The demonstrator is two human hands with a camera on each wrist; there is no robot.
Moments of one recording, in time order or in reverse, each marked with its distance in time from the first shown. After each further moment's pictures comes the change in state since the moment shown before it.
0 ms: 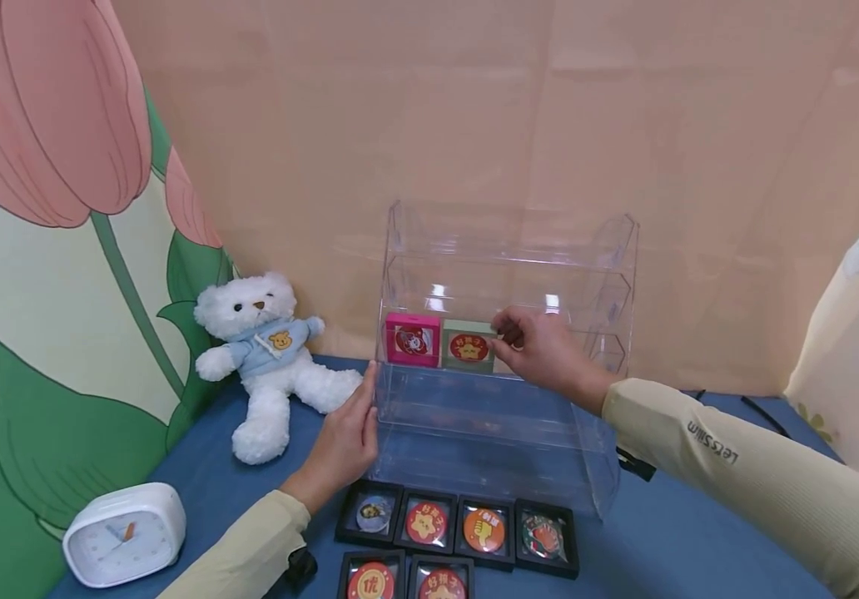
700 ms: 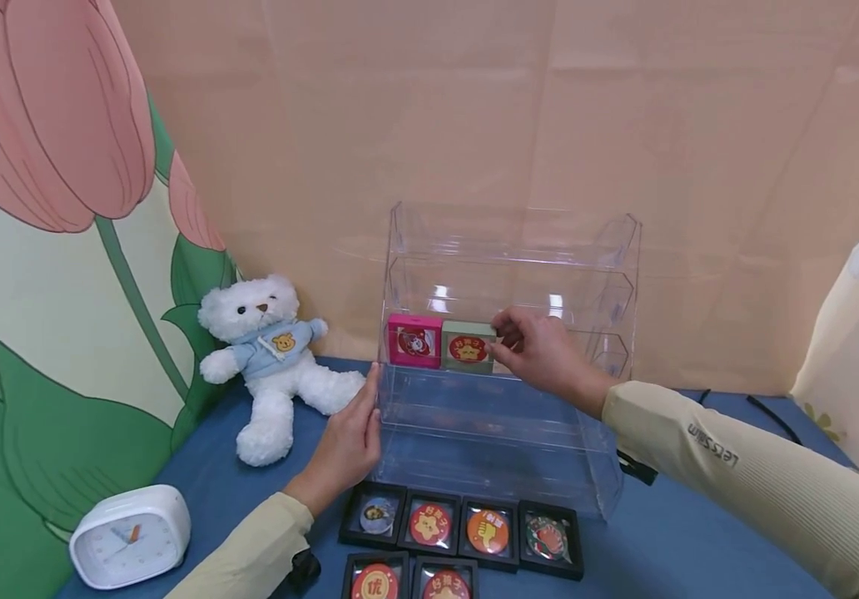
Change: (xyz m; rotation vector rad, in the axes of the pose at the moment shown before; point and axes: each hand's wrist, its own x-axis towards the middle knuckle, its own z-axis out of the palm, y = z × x) left_hand -0.001 0.001 -0.002 0.008 -0.014 -0.004; right_hand -0.002 -0.001 0.005 0.008 0.027 0.015
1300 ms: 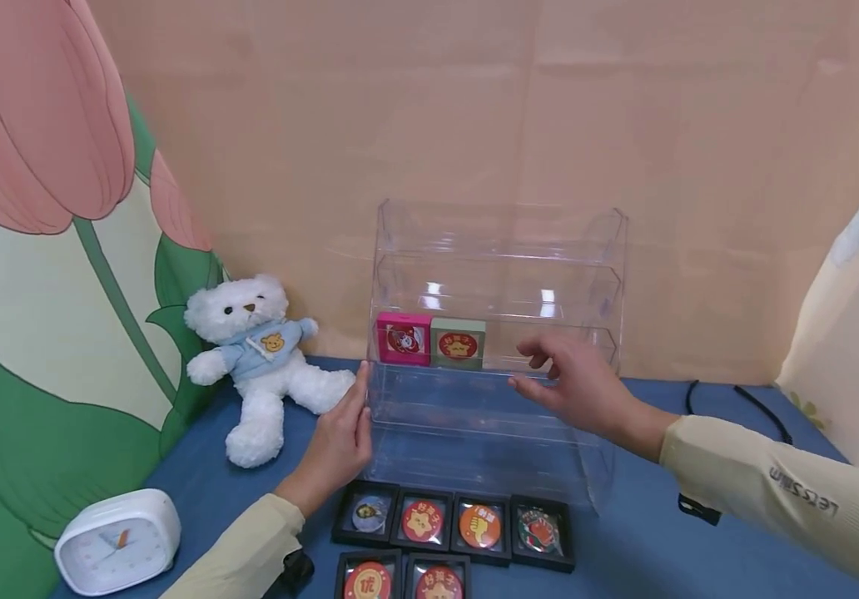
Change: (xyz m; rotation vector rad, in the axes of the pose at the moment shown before) left_hand 0.000 -0.003 0.003 0.006 0.054 0.053; right_hand -0.058 0.015 -0.018 -0.098 0.065 -0.147
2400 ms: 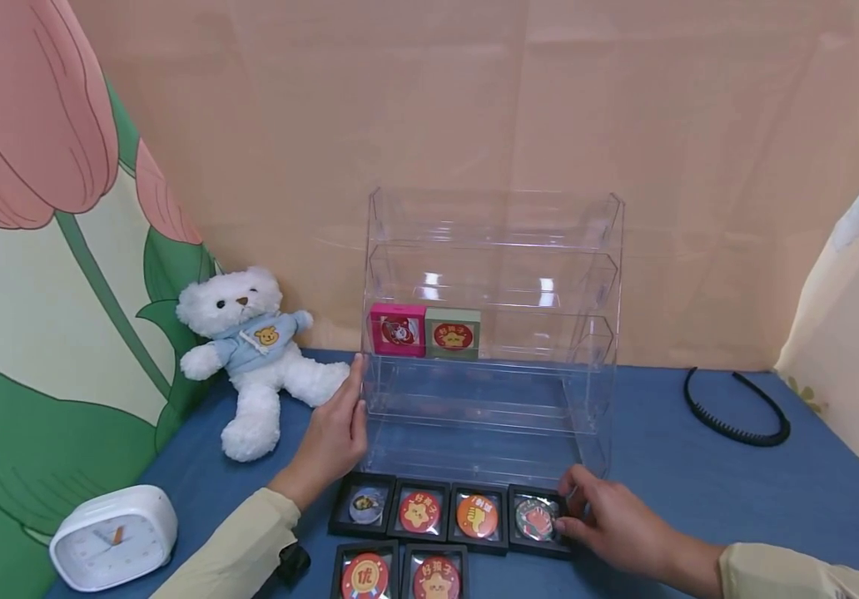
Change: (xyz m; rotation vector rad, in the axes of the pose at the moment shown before) left_hand 0.001 -0.001 0.000 0.017 -0.008 0.014; right_hand -0.133 0.016 0.044 0.282 -0.482 0.320
